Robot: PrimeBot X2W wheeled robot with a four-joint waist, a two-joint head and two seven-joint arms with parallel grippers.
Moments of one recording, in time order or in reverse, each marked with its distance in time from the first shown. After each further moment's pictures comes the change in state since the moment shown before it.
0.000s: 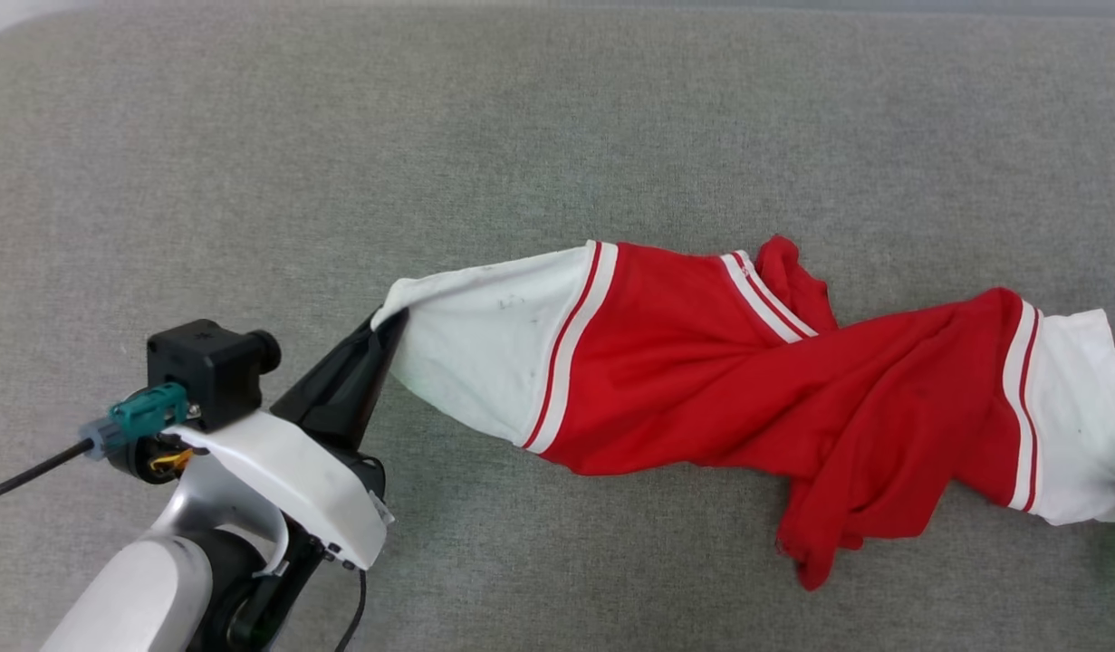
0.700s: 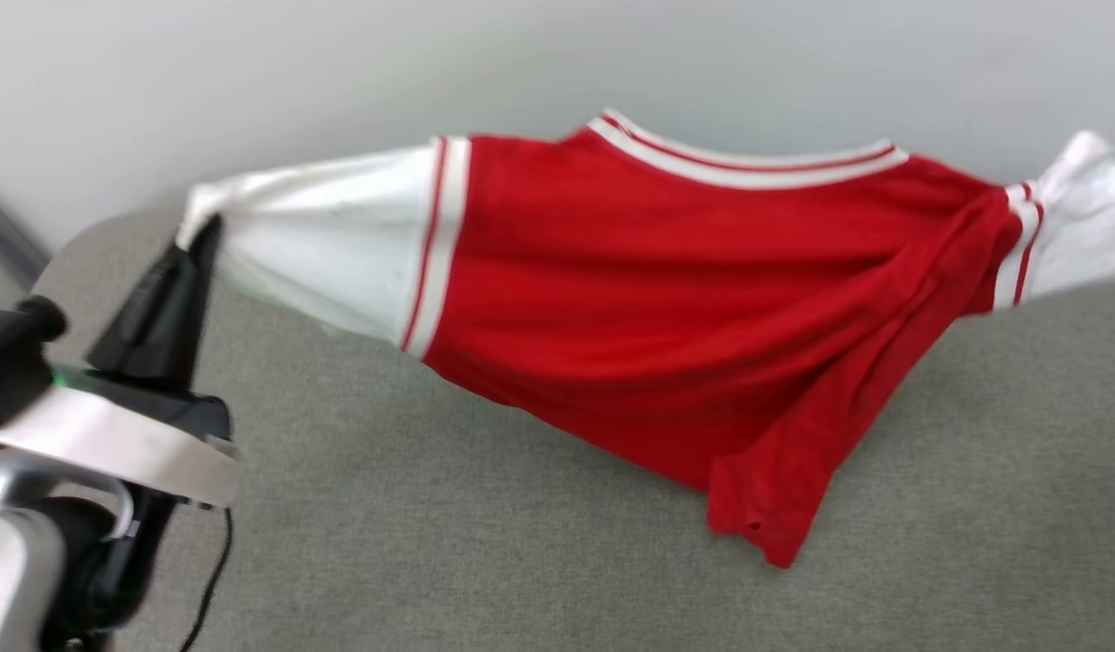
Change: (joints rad) left arm 0.021 0.074 0.184 0.045 0.000 -0.008 -0.206; right arm -0.184 -0.239 0.123 -0.085 0.074 0.002 -0.341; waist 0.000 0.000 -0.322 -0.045
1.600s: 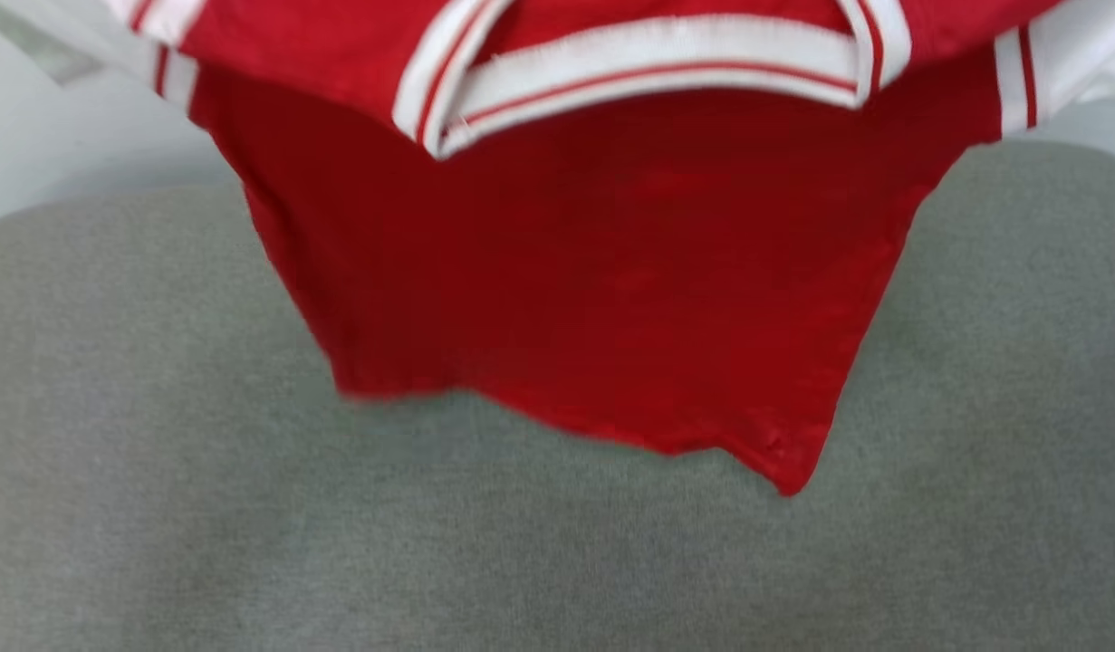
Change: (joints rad) left arm -0.357 0.197 0.175 0.002 -0.030 -0.053 0.040; right arm -0.479 -0.091 0.167 -0.122 0.046 0.000 -0.138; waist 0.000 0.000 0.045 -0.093
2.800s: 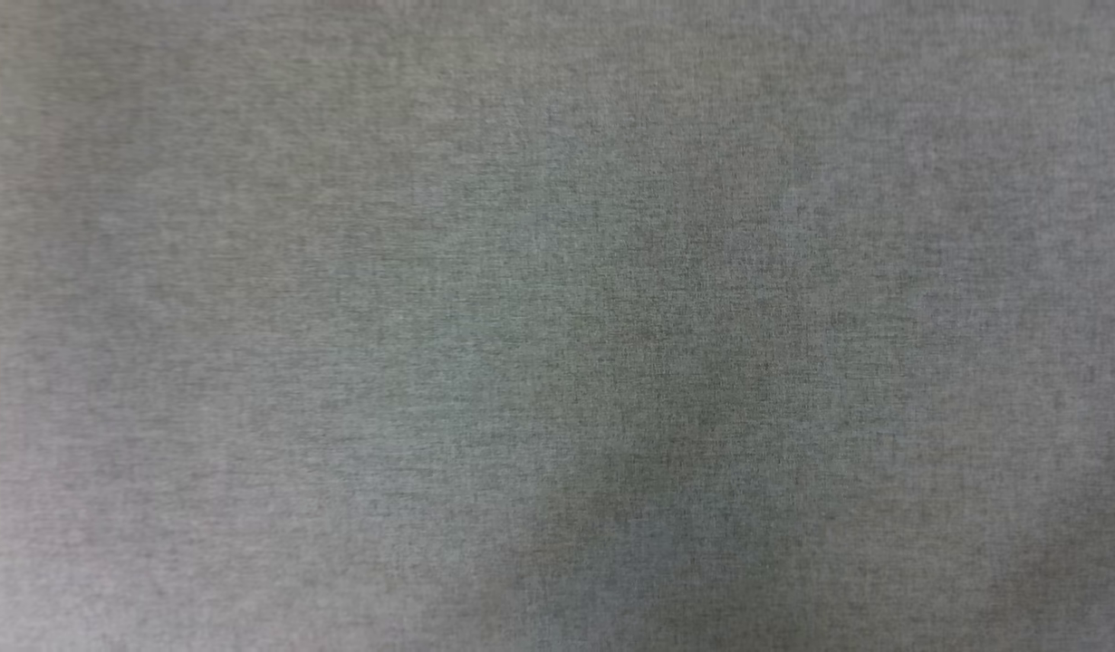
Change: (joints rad) left arm -0.958 -0.200 -0.373 0.868 0.111 -0.173 -0.269; right arm -0.786 0.277 0.119 0.720 -0.324 0.000 -0.314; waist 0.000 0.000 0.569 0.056
